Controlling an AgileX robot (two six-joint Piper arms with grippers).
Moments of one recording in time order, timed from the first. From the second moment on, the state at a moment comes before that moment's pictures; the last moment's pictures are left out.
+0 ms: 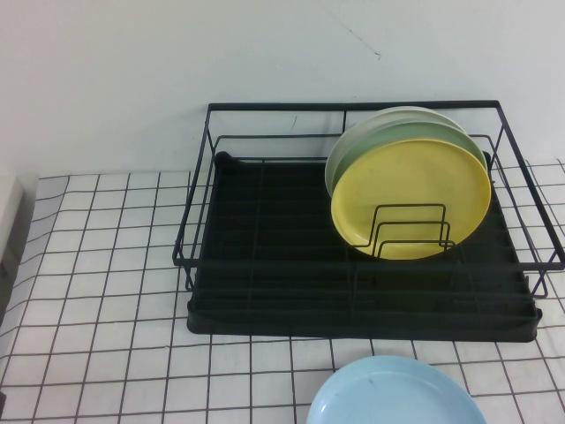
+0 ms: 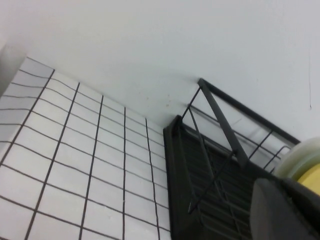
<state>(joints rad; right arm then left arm) -0.07 -0.02 0.02 0.04 0.41 -0.16 -0.04 -0.01 0.02 -0.95 0.20 0.29</state>
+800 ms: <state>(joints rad) -0.07 -0.02 0.02 0.04 0.41 -0.16 -0.04 0.78 -0.75 -0.93 0.89 0.74</state>
